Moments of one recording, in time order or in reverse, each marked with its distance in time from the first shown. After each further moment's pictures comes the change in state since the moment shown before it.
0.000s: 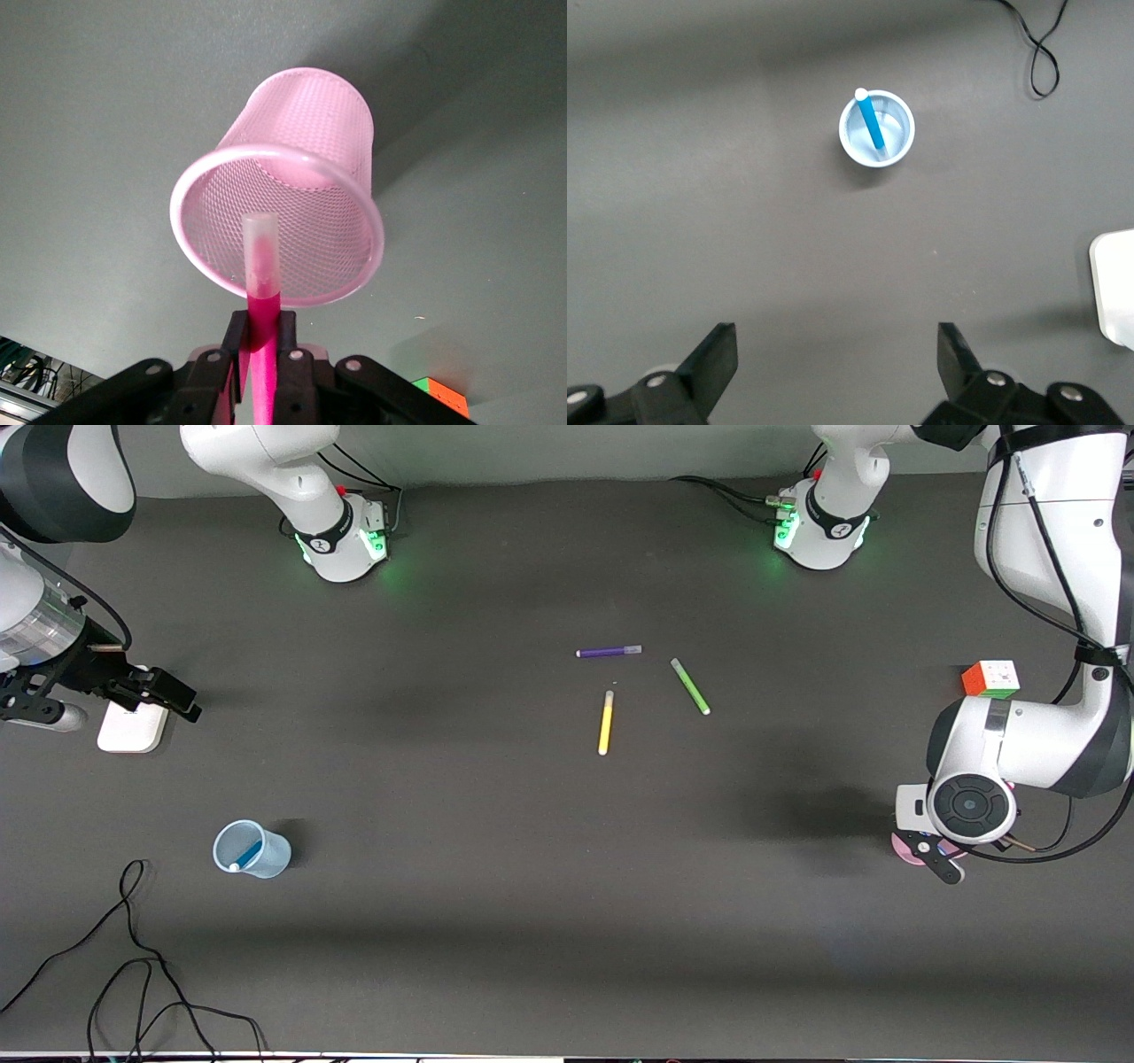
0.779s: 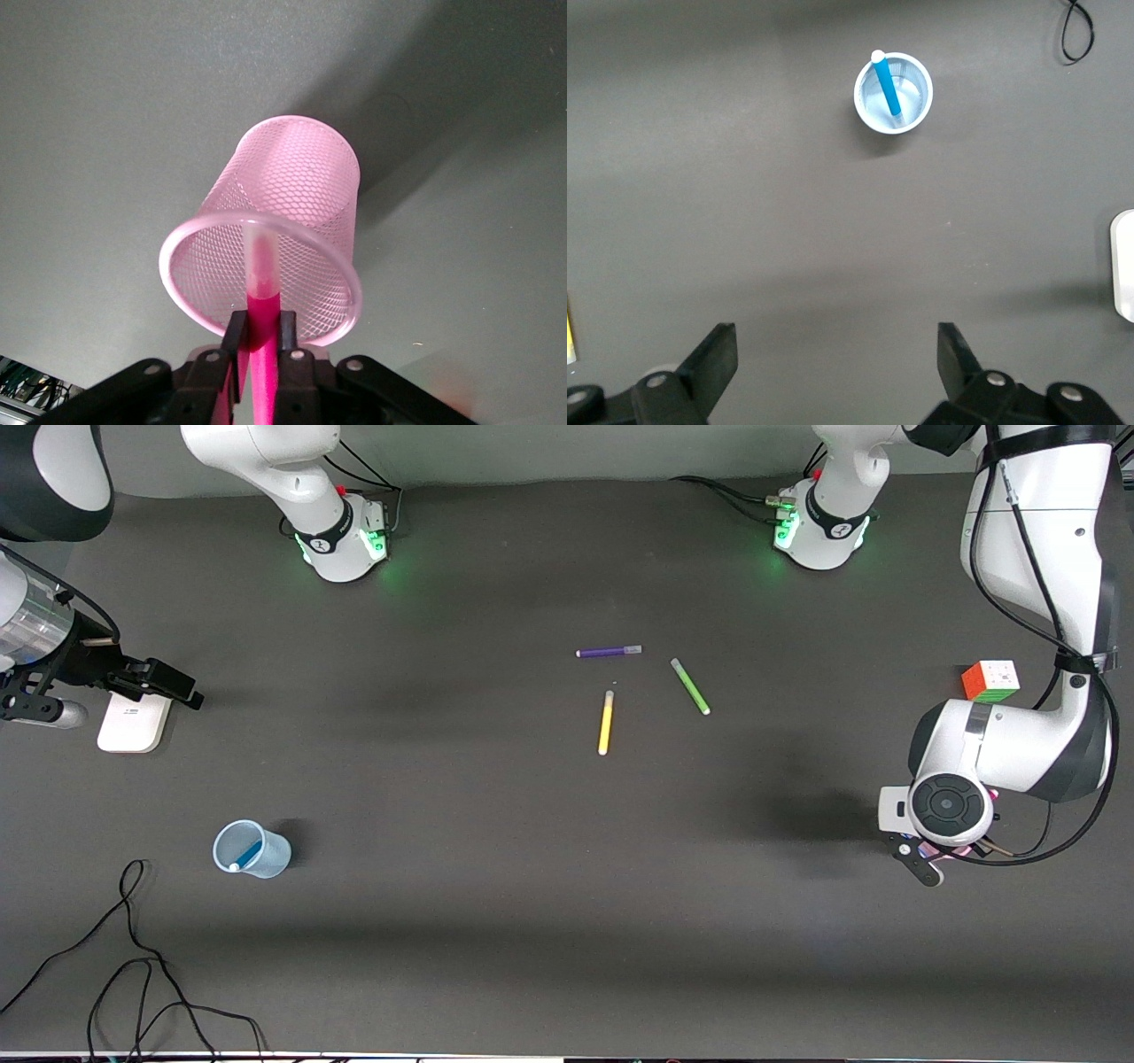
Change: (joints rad) left arm -0.020 0.021 0.000 0.000 0.000 0.032 -0.006; right arm -0.131 0.020 0.095 0.042 0.100 -0.099 -0.085
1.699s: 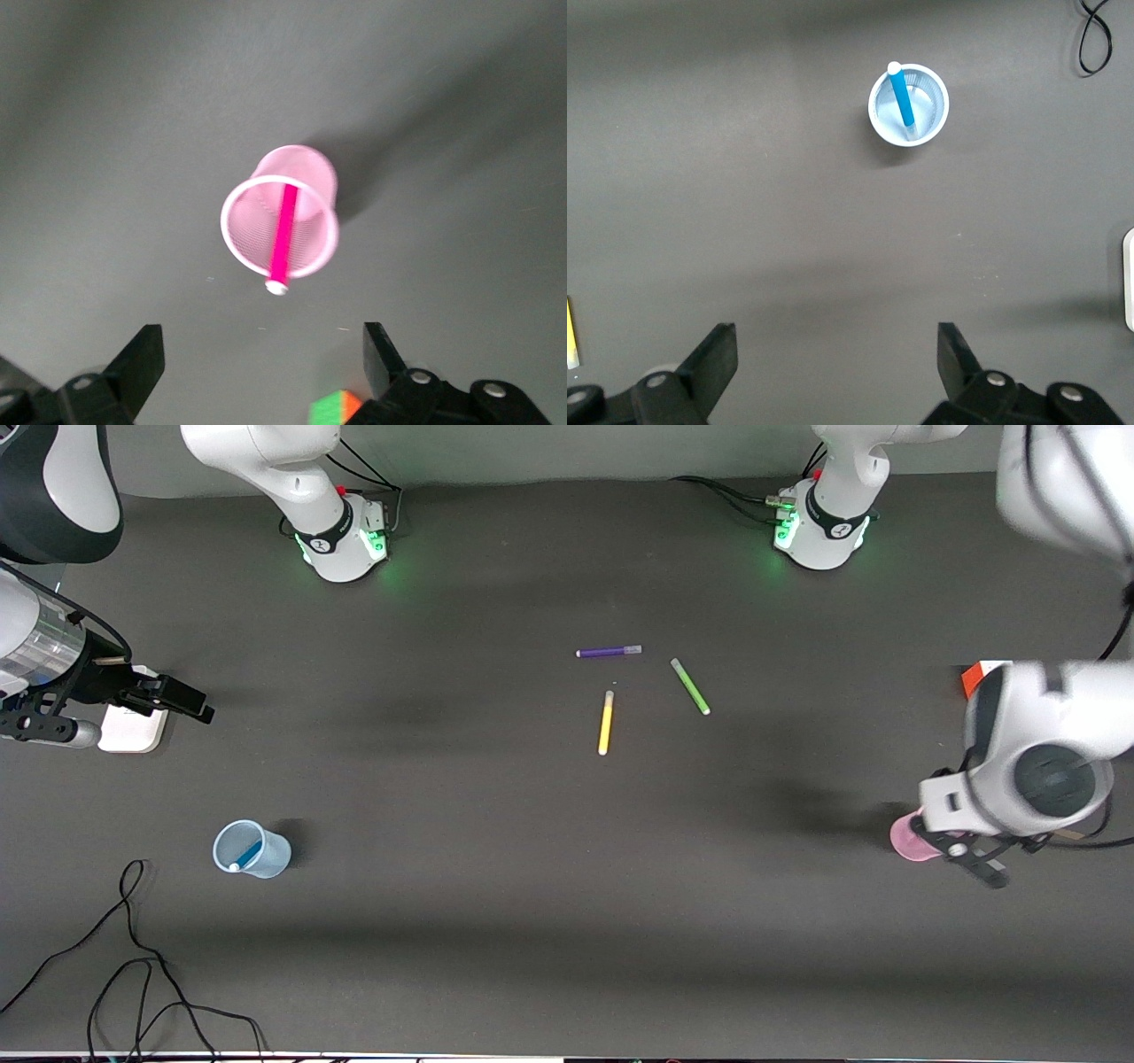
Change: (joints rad) left arm 0.008 -0.208 0.013 0.086 -0.338 -0.184 -0.005; right arm 0.002 0.064 0.014 0.056 0.007 0.006 -0.001
